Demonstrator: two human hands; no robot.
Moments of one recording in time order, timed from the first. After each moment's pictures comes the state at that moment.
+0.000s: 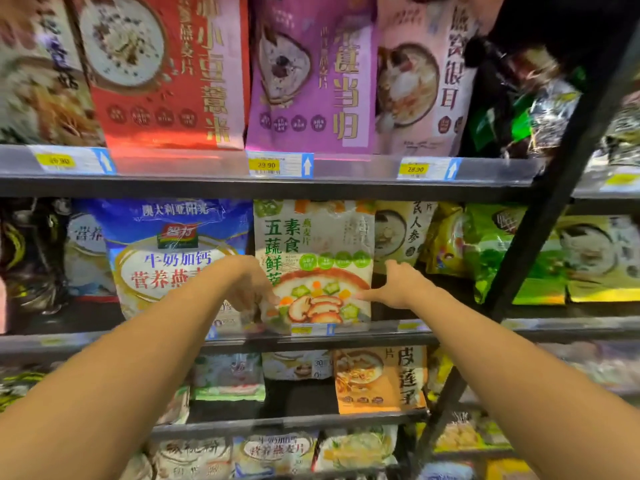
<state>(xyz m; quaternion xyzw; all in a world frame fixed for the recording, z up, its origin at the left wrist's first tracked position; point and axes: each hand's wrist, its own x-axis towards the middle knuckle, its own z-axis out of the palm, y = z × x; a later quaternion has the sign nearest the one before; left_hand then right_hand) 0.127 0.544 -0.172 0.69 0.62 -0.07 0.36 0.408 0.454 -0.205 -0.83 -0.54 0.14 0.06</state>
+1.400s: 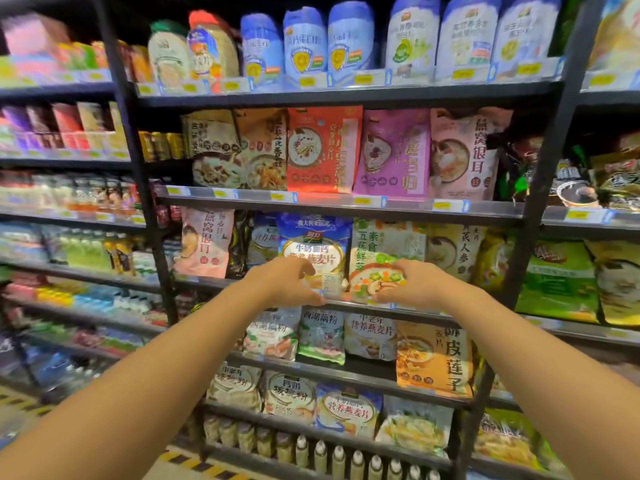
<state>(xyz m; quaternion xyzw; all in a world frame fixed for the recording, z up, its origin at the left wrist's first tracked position) -0.029 0.139 -0.057 0.79 0.60 0.09 0.10 0.247 0.145 -0.070 -0.66 -0.73 0.12 0.12</state>
